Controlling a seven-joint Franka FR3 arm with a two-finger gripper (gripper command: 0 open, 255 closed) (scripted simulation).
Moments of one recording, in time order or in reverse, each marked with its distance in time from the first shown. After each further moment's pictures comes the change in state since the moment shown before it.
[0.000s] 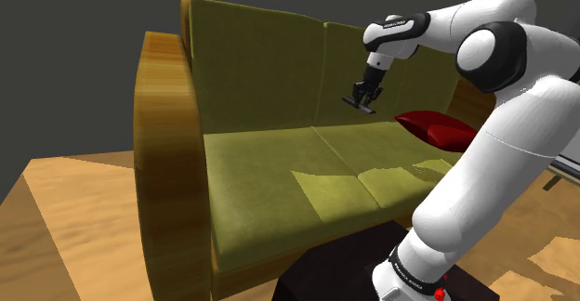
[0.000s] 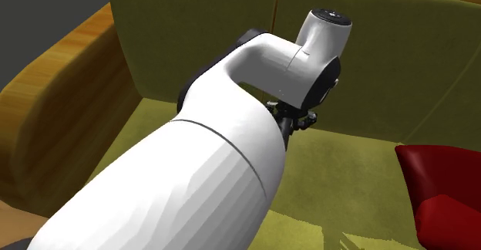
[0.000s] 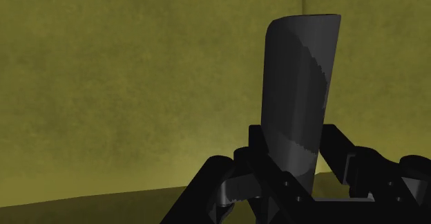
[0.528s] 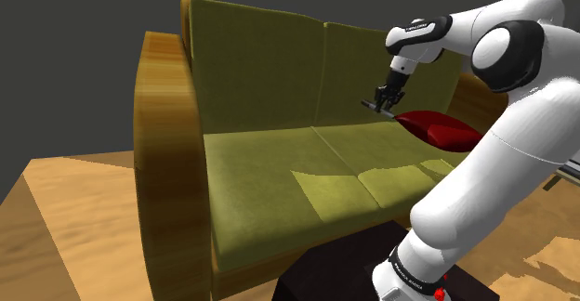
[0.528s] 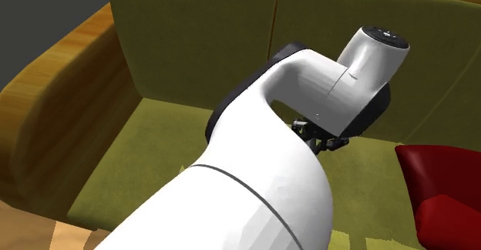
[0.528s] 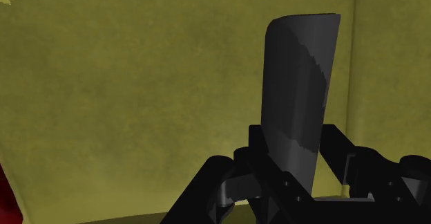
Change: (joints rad) arm -0.072 -0.066 -0.073 -0.057 -0.037 -0.010 -0.132
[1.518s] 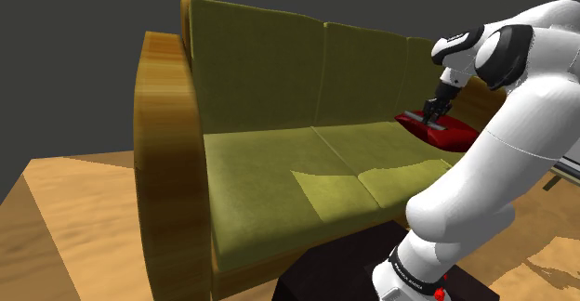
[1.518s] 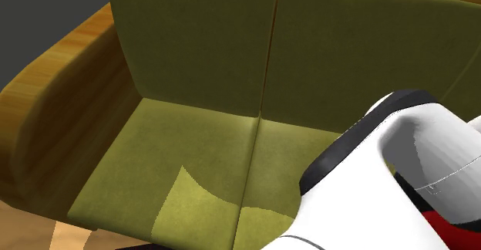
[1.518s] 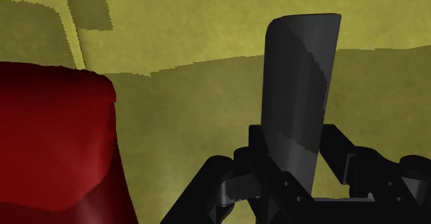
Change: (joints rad) arm -0.174 0.041 -0.195 0.041 -0.001 -0.023 -0.368
